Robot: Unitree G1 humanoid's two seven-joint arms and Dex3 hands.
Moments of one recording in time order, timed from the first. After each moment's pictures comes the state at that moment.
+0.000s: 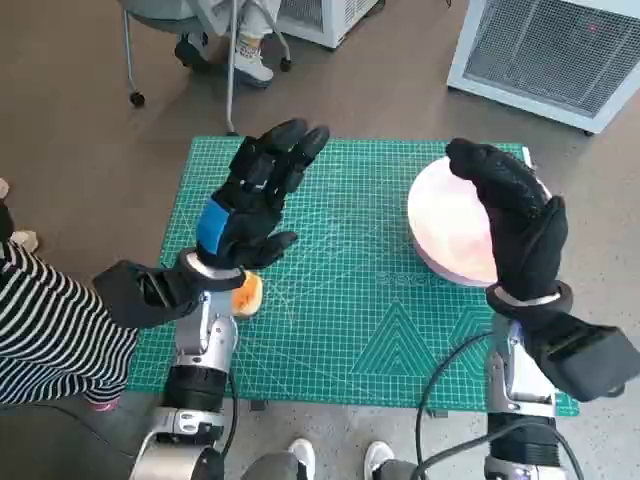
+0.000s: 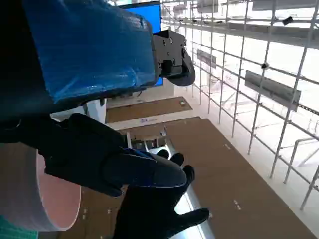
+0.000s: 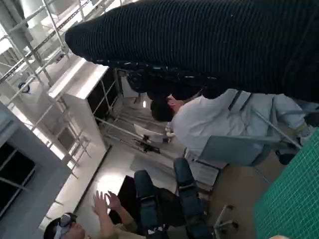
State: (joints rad) left arm -0.56 0.04 0.16 0.49 -0.43 -0.50 -0.72; right arm -0.44 -0.11 -0.12 0.26 0.24 -0.60 0.34
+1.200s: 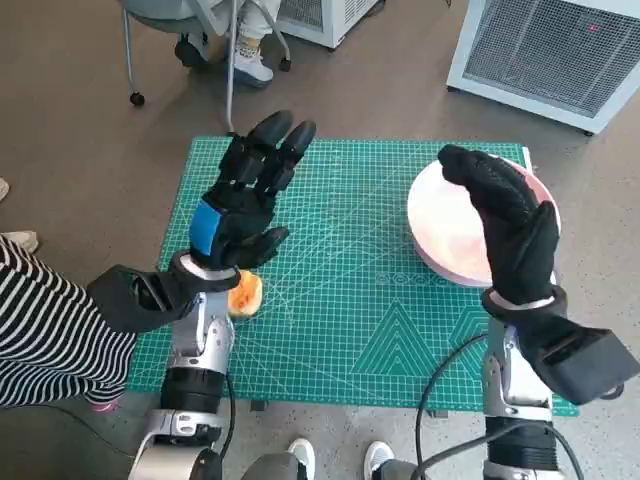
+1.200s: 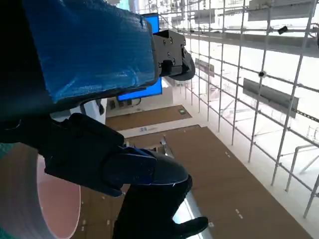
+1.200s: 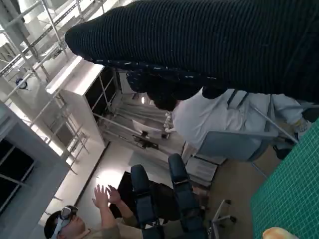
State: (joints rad) left arm -0.54 0.05 0.17 0.48 -0.43 -0.52 -0.69; right arm -0.43 -0.11 -0.10 0.25 0.24 -0.59 0.35
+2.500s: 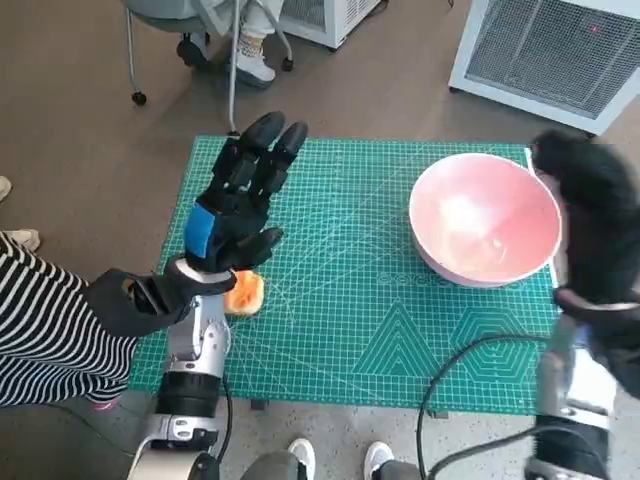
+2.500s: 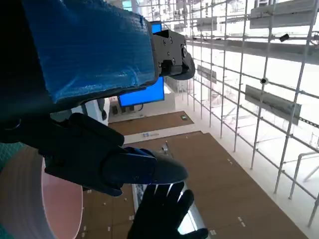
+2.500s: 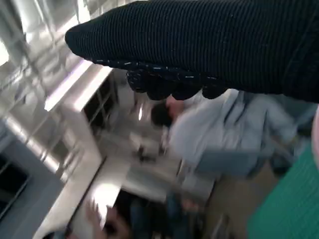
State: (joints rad) left arm -0.53 0.05 0.17 0.46 -0.43 -0.51 -0.67; right arm -0.46 -0.26 -0.30 0.33 0.31 -0.60 0.32
